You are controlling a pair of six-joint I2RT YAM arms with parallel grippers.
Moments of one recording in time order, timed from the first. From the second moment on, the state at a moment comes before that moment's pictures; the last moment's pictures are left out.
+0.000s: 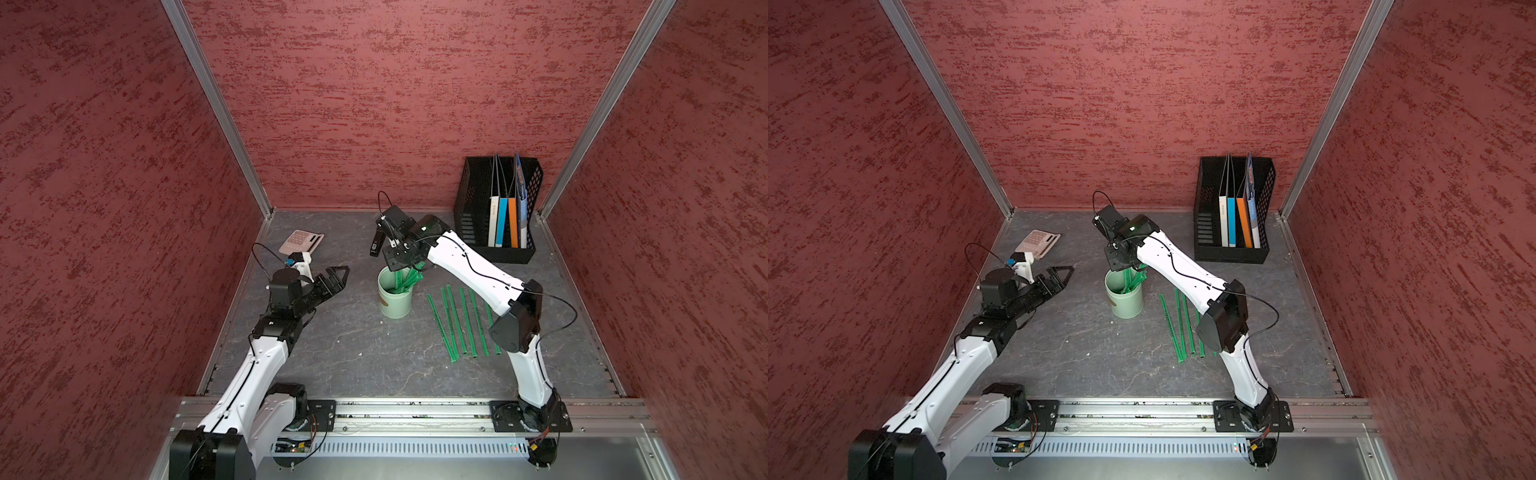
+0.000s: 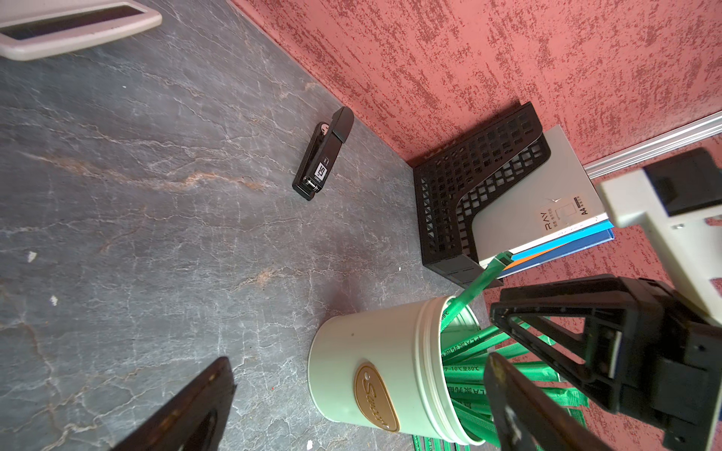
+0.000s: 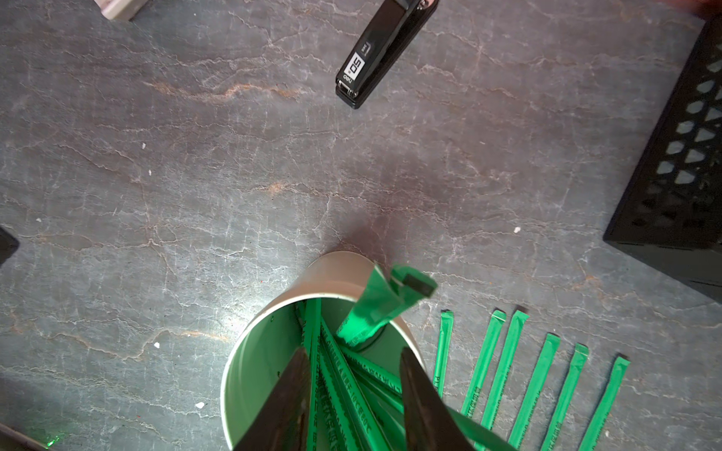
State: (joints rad) left arm -0.07 0.91 0.53 -0.03 0.41 -0.74; right arm 0.79 2.13 2.25 -1.24 0.15 0.38
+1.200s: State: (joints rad) left arm -0.06 0.91 0.53 -0.05 0.41 -0.73; right arm 0.77 2.22 2.33 -1.23 0.05 0.38
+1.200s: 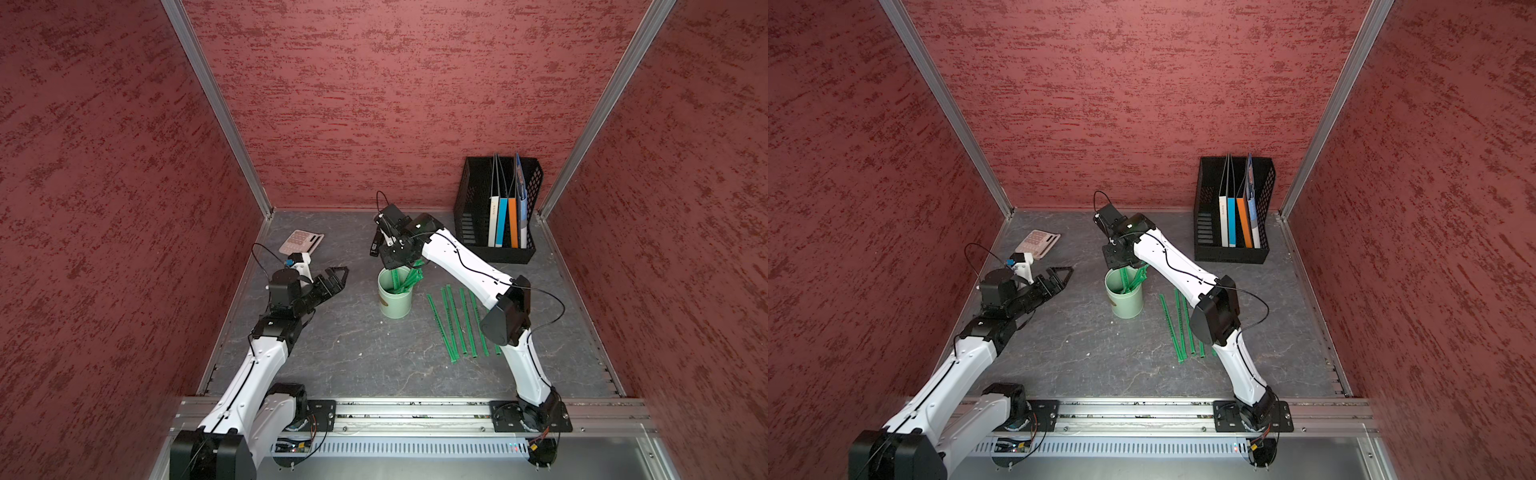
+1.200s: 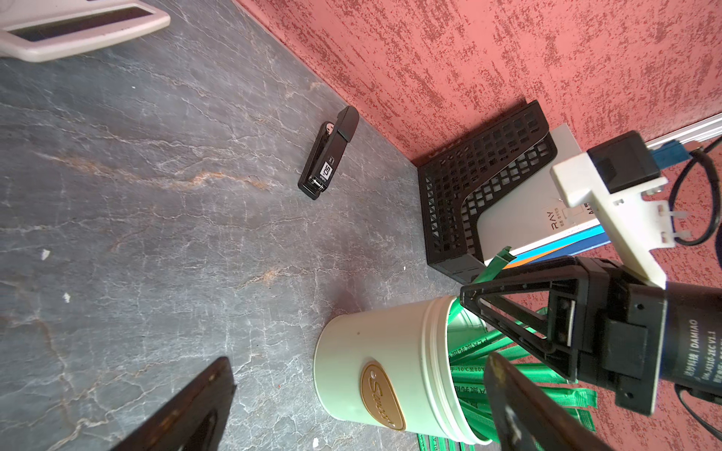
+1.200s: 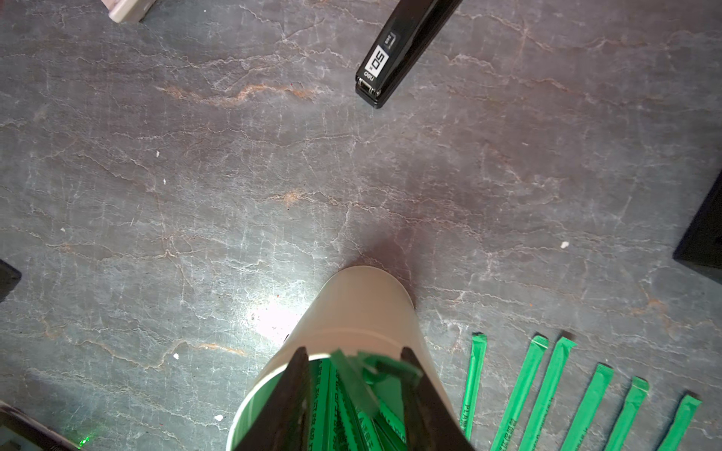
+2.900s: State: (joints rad) left arm -0.05 0.90 0.52 -0.05 0.41 -0.72; right arm 0.80 2.22 2.38 -1.26 0.09 0.38
